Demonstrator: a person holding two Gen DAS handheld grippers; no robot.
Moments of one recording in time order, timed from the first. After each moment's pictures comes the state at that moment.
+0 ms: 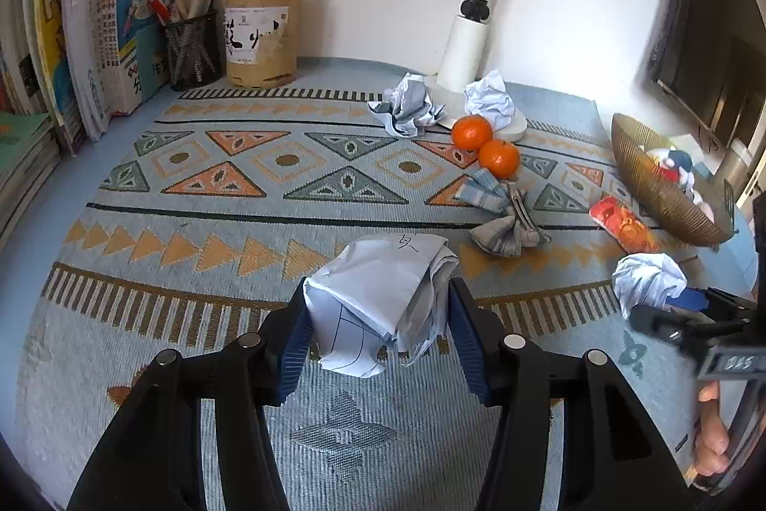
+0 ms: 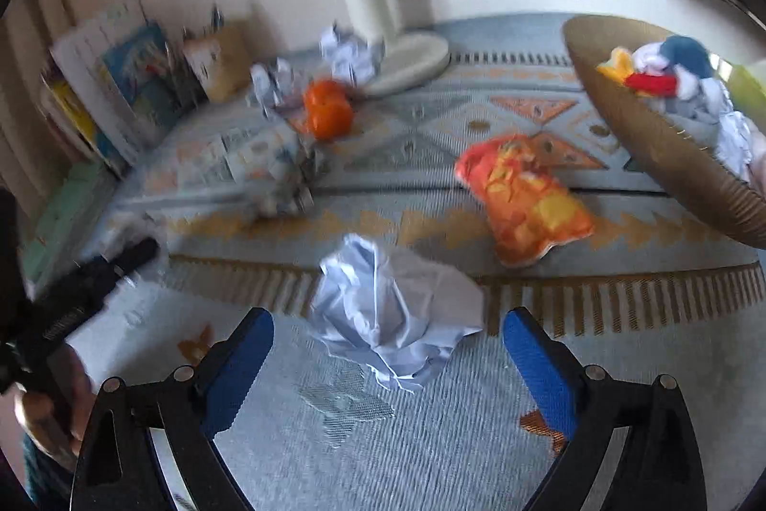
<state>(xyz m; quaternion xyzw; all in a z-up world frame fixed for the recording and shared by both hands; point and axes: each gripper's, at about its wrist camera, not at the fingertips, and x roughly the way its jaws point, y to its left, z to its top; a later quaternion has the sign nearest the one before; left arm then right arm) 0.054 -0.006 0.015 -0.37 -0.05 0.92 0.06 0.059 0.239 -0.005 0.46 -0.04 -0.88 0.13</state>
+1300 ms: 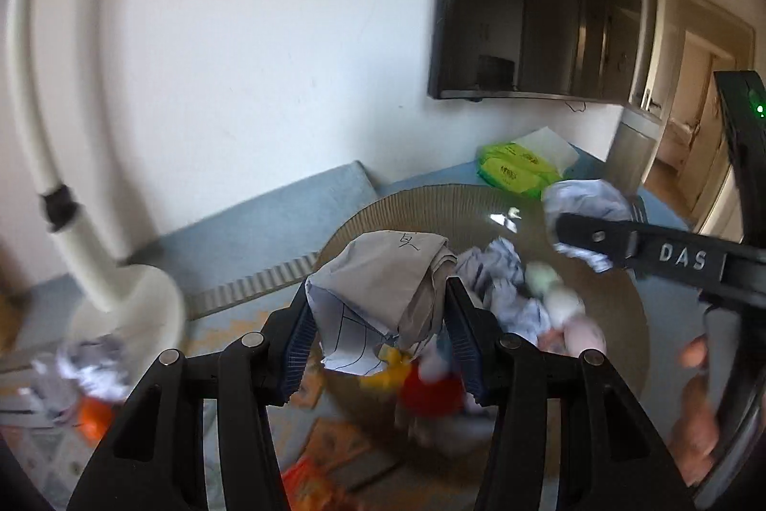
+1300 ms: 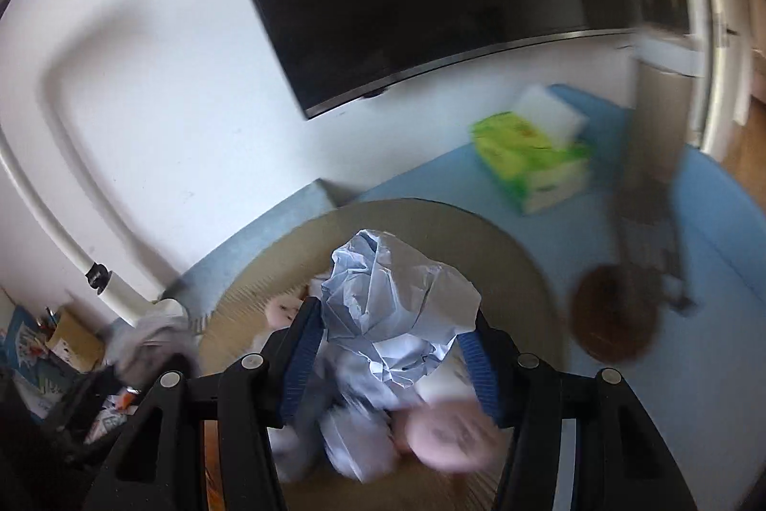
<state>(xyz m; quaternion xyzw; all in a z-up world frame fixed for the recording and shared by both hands) -0.091 0.307 0.096 -0.31 0.05 0.91 0.28 -0.030 0.488 0.105 0.34 -0.19 -0.91 -0.11</state>
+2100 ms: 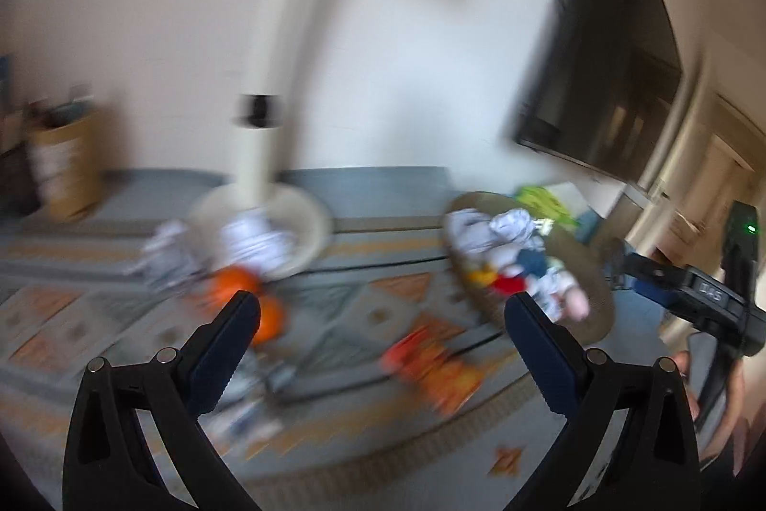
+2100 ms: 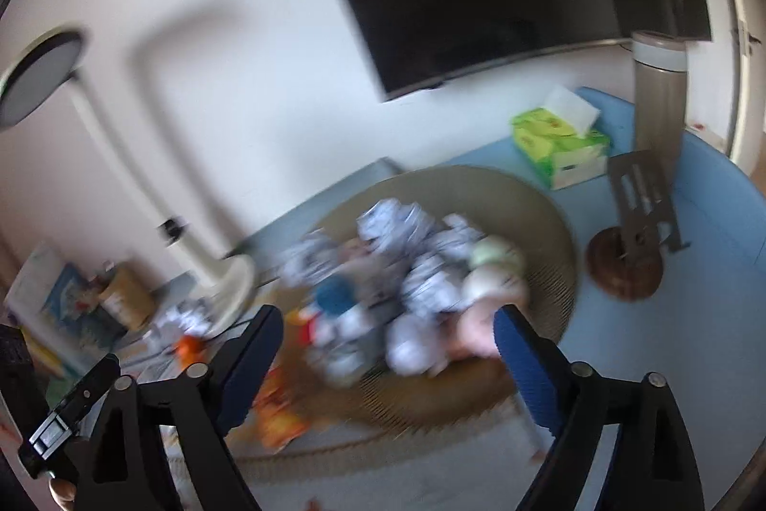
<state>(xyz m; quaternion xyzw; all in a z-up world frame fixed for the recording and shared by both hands) 0.004 0.106 0.109 -0.31 -0.08 0.92 0.22 0.070 0.436 0.123 0.31 -0.18 -0.93 -0.04</state>
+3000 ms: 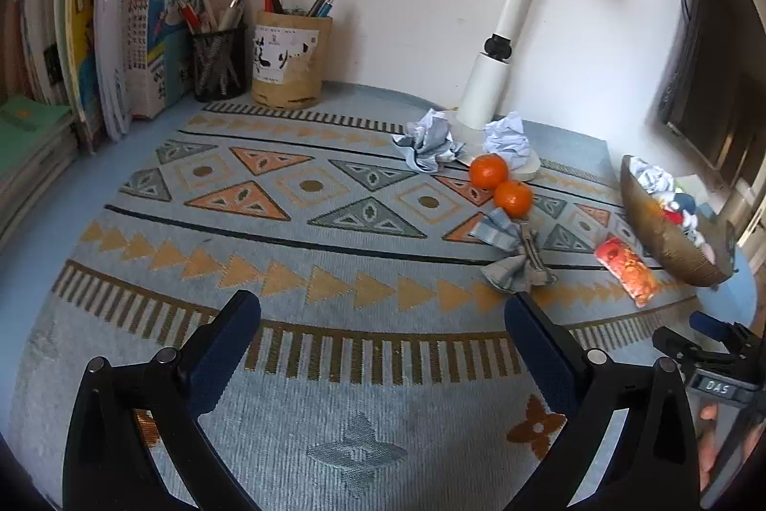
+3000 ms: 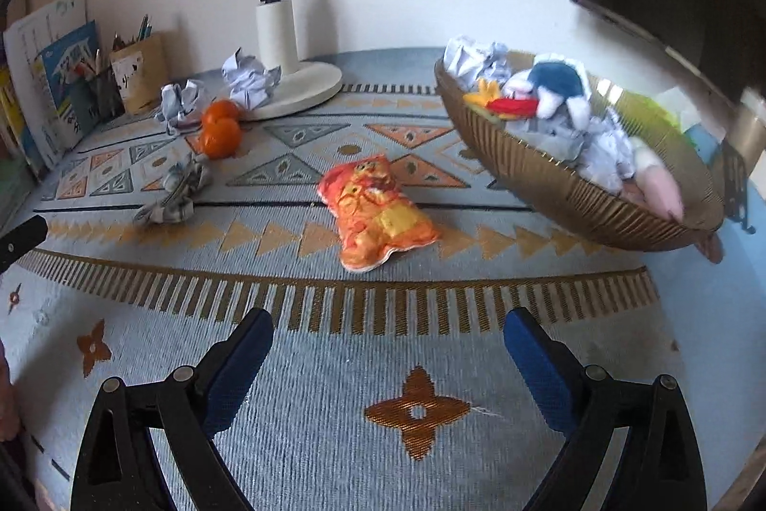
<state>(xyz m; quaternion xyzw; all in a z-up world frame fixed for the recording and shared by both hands) 0.055 -0.019 0.026 -0.34 -0.08 0.94 0.03 0.074 0.281 0.006 0.41 0.02 -0.91 0.01</state>
